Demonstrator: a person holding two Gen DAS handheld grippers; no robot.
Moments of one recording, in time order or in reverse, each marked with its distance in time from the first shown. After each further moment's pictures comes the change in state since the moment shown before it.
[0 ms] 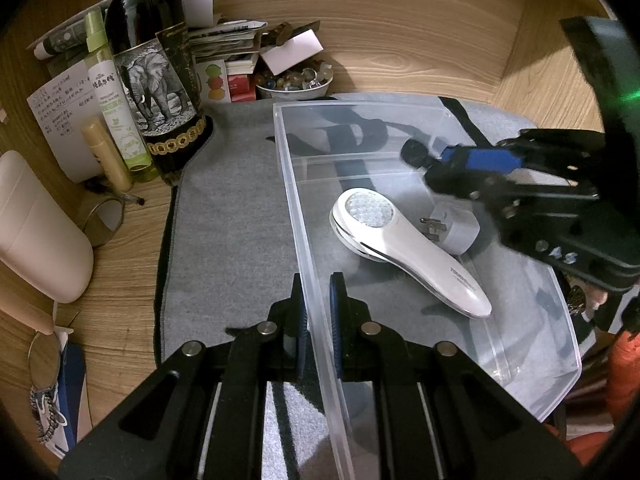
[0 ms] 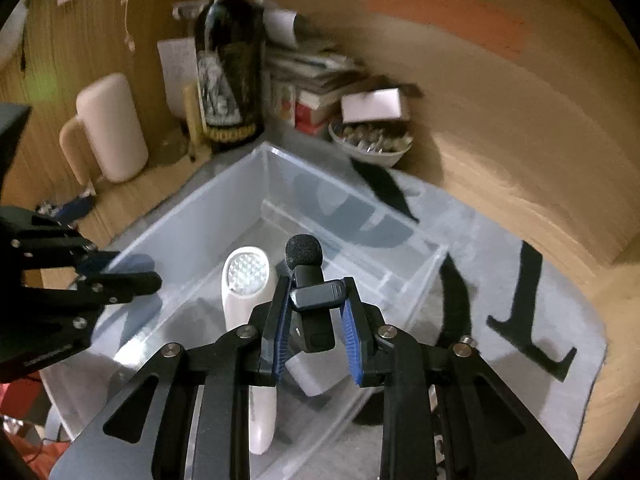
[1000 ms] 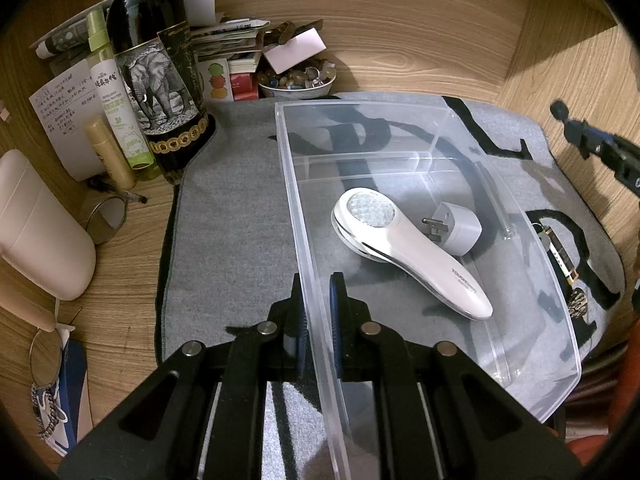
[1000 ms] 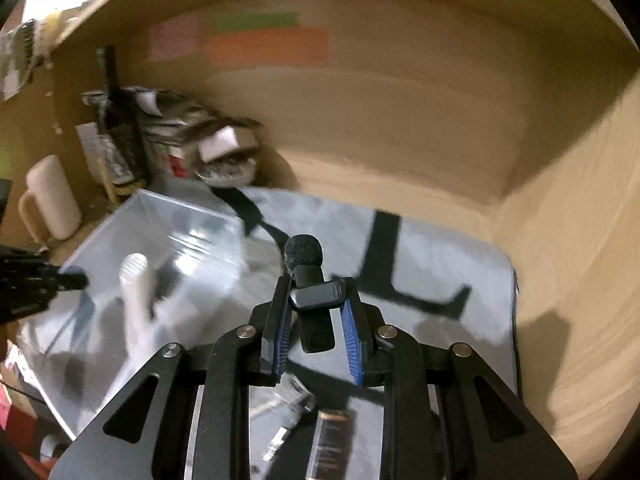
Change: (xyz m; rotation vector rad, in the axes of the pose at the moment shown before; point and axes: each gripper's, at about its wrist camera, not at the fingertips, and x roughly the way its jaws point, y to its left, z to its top) left arm -0.002 0.005 -0.002 0.002 0.005 0.002; right arm -0.091 -0.092 -0.054 0.229 -0.173 -0.213
